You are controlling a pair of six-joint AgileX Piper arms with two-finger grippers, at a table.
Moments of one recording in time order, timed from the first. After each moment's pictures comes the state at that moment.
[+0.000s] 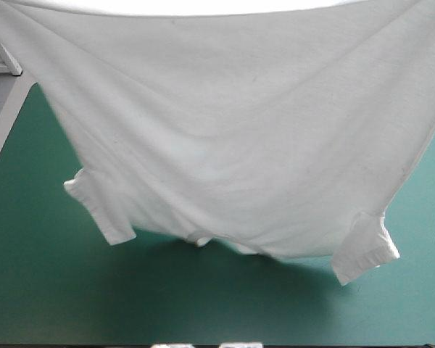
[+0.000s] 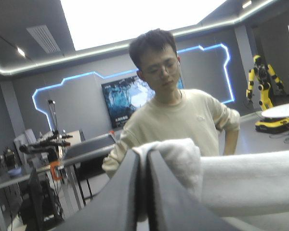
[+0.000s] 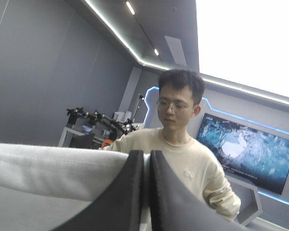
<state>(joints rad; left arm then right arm) -0.06 1.13 -2.17 -0.32 0.75 0.43 0.26 1.10 -2.26 0.17 0.78 -0.39</state>
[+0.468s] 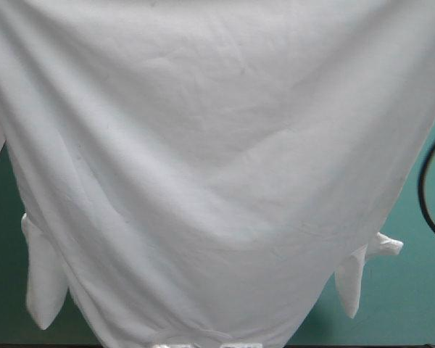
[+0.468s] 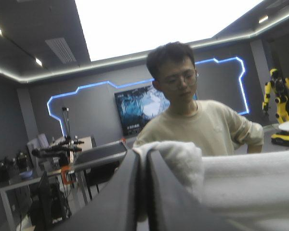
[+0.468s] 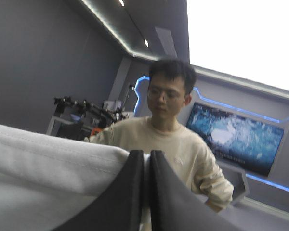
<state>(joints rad) -0.06 1.23 -2.21 -0.27 0.66 0.40 0.26 1.21 -2.33 0.10 0.77 -0.36</state>
